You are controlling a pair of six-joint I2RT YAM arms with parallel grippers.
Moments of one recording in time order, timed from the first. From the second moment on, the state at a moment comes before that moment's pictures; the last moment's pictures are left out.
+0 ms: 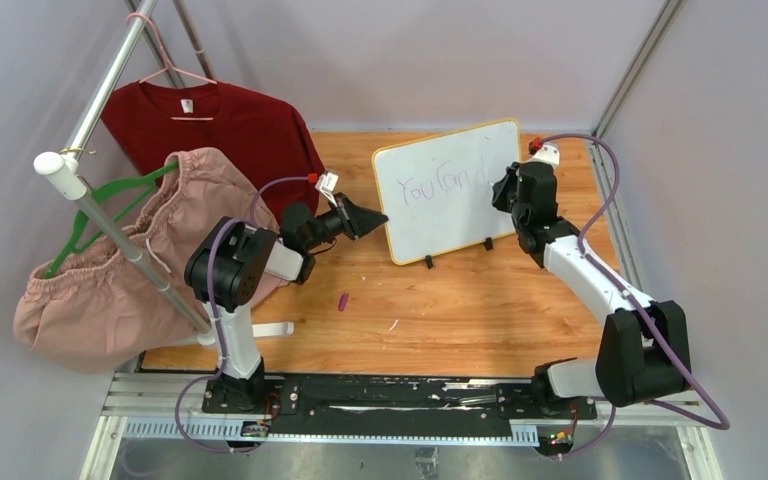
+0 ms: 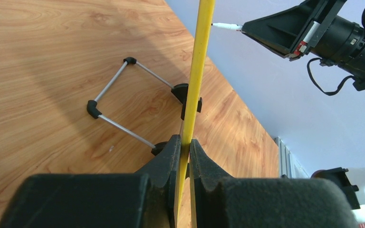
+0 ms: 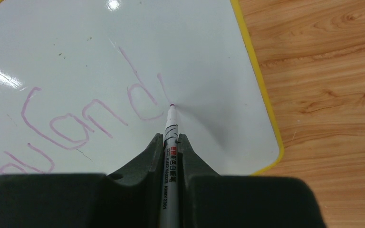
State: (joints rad) left arm -0.34 1.91 0.68 1.33 0.68 -0.79; right arm 0.24 1.33 0.89 0.09 0.19 0.37
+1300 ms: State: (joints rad) left arm -0.34 1.91 0.68 1.33 0.69 -0.79; right arm 0.21 1.37 0.99 0.06 0.19 0.37
